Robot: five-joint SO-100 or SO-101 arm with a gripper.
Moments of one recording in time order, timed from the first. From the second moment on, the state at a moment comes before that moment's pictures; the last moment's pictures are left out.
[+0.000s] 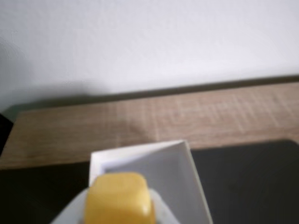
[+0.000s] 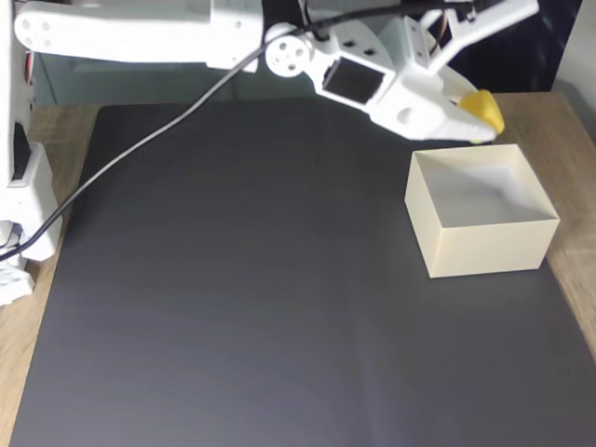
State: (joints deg) arm 20.7 71.4 86.0 3.4 179.4
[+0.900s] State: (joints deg) arm 23.8 65.9 80.9 3.4 179.6
